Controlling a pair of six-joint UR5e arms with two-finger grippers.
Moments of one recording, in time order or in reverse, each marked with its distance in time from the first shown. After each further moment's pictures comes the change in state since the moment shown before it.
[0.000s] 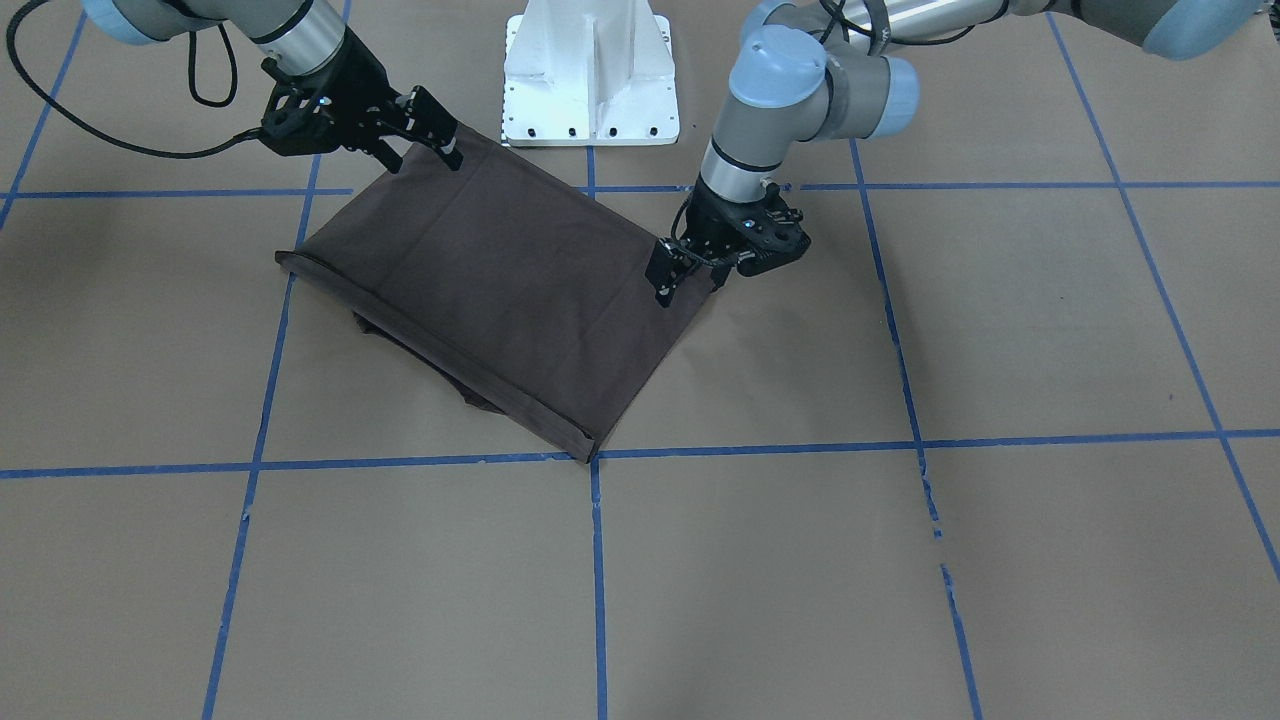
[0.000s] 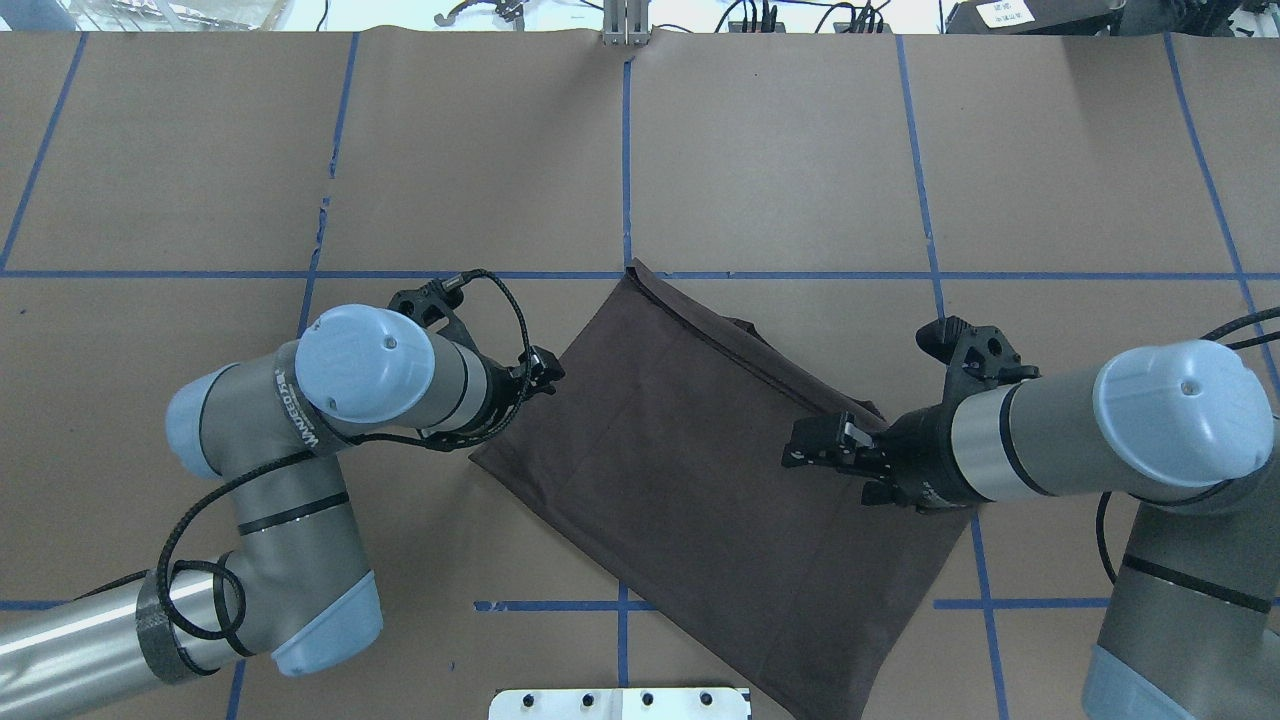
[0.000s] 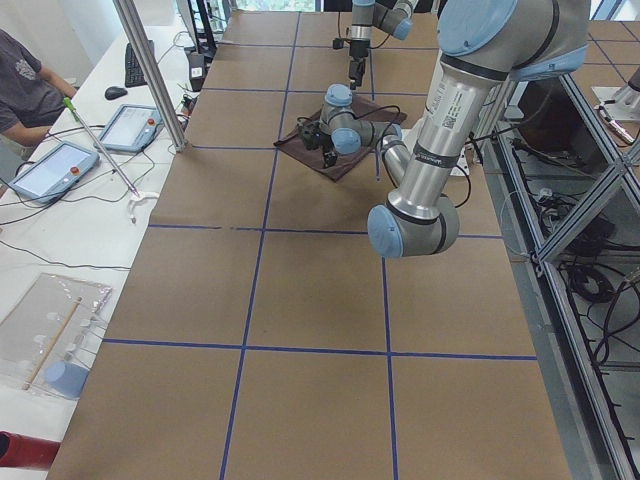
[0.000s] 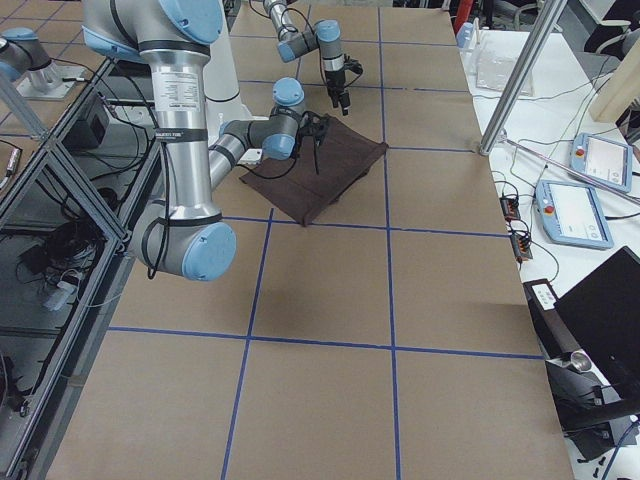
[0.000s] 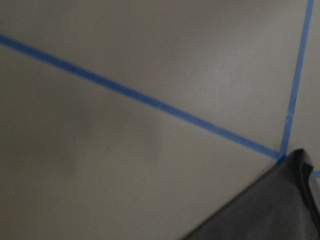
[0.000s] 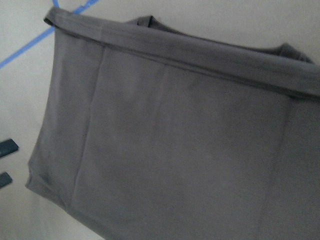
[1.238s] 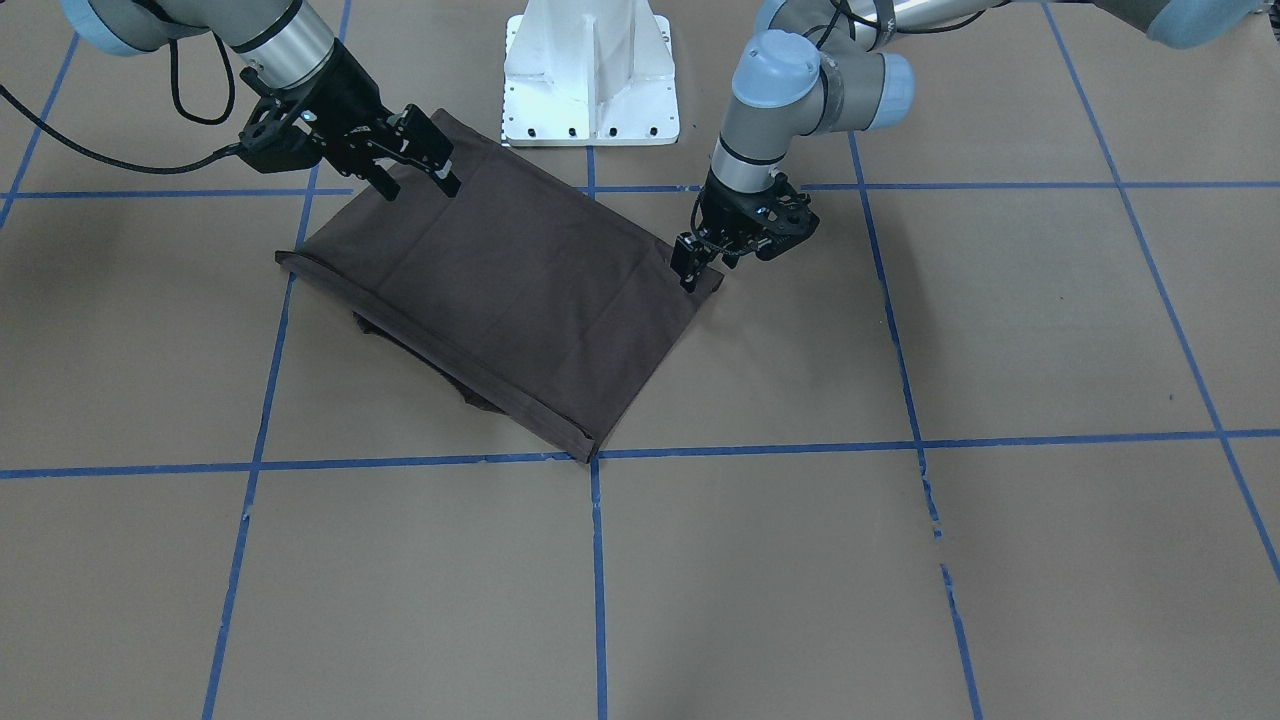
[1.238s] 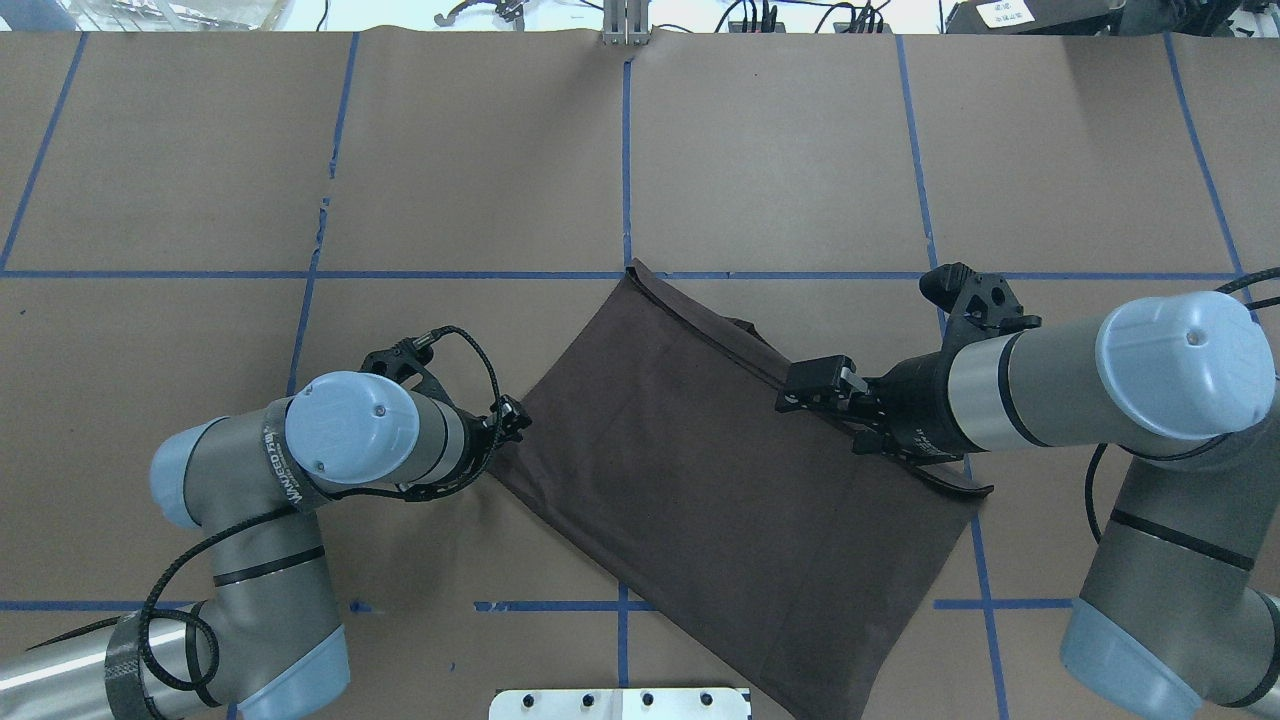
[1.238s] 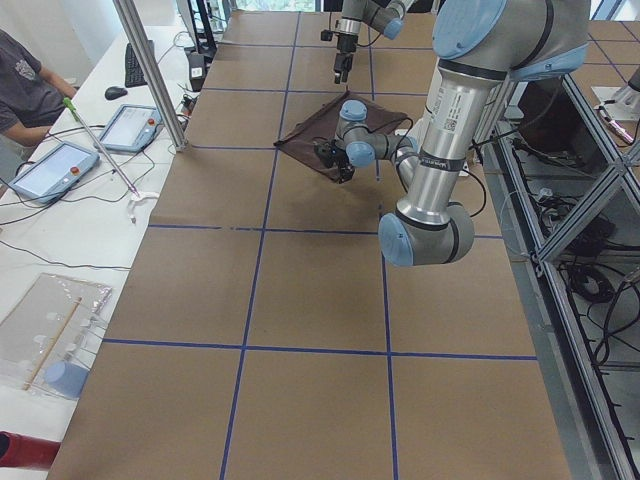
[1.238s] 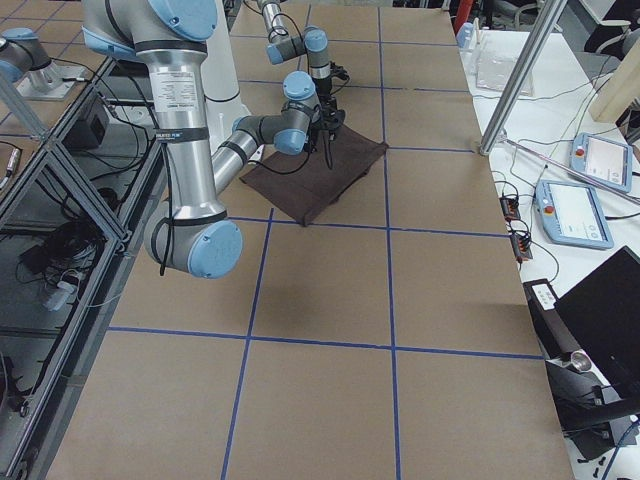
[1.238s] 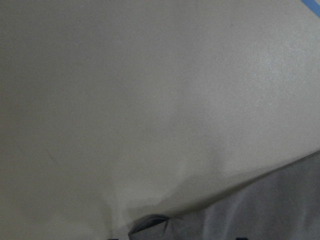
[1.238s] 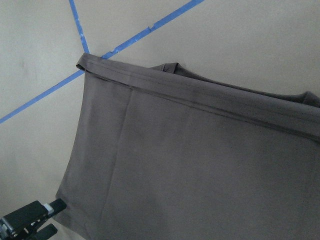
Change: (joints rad) left arm 0.052 0.079 -0.017 0.003 0.029 -0.091; right arm 0.050 0.046 -0.025 0.000 -0.009 -0.001
